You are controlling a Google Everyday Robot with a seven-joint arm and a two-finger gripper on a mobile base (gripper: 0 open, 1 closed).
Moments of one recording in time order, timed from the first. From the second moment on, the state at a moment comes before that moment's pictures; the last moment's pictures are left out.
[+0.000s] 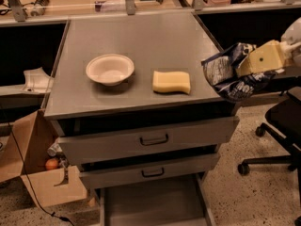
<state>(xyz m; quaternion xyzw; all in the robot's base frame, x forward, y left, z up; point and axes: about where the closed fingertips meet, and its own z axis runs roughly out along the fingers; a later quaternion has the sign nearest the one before) 0.463 -0.199 0.991 -0.24 0.89 0.27 0.29</state>
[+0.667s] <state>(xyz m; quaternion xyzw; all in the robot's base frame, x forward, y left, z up) 0.439 -0.190 0.967 -0.24 0.89 0.29 0.25</state>
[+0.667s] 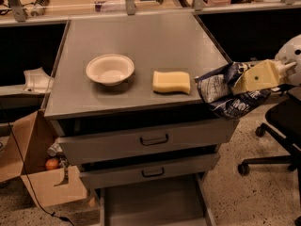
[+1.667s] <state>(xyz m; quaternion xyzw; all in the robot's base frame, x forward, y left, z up) 0.390 -0.149 0.888 -0.20 0.90 0.34 0.20</state>
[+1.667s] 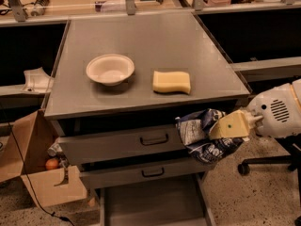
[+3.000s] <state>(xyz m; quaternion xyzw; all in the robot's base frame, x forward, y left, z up) 0.354 -0.112 0.778 -0.16 0.91 0.35 0.13</state>
